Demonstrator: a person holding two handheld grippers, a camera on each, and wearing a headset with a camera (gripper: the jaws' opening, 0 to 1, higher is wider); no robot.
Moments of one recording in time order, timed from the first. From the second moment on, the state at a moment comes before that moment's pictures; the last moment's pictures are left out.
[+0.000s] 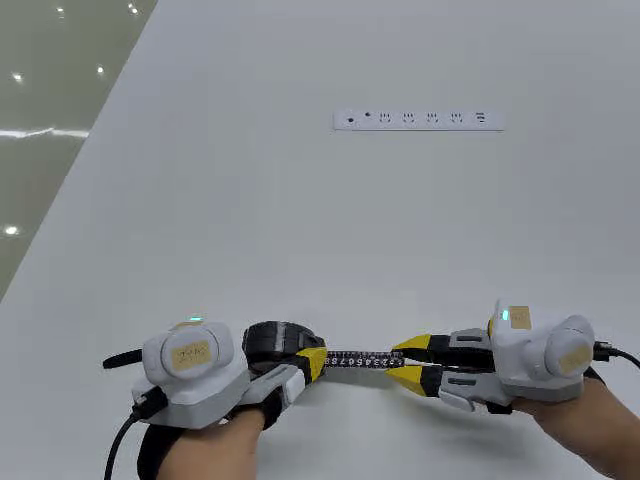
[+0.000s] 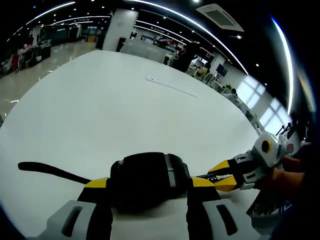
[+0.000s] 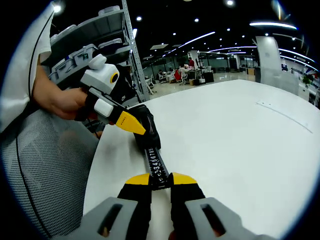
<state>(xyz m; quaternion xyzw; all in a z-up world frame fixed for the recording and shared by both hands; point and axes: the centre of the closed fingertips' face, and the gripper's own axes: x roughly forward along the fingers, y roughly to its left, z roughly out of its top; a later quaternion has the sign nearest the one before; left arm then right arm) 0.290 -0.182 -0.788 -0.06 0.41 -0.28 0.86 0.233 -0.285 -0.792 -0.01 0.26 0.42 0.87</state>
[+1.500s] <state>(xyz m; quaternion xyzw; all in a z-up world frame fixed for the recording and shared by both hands) 0.291 -0.181 -0.787 -0.09 0.42 -0.28 0.86 0.263 -0.226 -0.804 -0.02 0.26 0.46 0.85</state>
